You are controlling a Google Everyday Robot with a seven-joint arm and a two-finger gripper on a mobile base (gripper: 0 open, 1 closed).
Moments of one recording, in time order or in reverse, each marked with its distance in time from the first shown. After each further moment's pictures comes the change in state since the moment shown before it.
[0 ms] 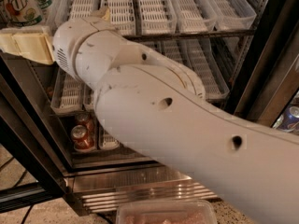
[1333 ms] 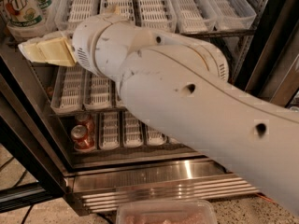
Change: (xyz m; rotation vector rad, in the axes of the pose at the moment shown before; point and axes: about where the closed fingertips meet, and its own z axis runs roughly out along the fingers) arm 0.013 -0.022 -0.006 -0.022 0.119 -0.146
